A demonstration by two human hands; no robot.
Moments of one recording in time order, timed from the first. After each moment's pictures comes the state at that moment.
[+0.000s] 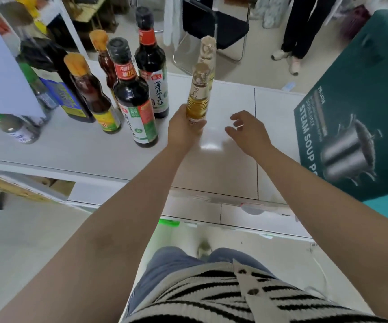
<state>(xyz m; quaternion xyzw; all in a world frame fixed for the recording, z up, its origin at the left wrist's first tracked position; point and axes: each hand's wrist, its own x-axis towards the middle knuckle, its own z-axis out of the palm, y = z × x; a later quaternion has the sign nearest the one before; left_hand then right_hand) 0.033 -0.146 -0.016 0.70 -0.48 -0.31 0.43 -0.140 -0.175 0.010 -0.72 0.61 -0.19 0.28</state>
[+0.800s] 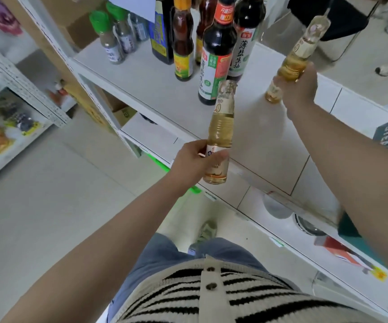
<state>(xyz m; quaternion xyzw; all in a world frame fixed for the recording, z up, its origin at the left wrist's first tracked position) 0.016 0.054 0.002 0.70 -0.26 -0.45 0.49 -0.065 -0.225 0.012 -0.66 0.57 -0.32 0.37</state>
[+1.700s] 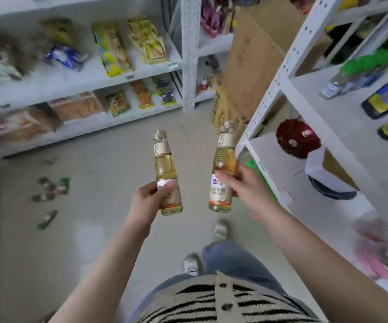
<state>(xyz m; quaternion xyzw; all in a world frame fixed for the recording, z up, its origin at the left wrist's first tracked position) 0.158 0.528 -0.015 0.70 0.16 -0.25 0.65 0.130 0.309 0.017 -0.70 0.21 0.10 0.67</state>
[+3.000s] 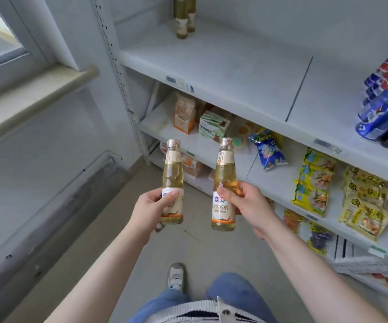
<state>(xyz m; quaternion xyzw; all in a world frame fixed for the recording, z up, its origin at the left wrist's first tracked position) 0.542 1.009 0.016 0.59 0.38 0.06 0.71 0.686 0.837 0.047 -0.72 -0.14 0.38 0.56</state>
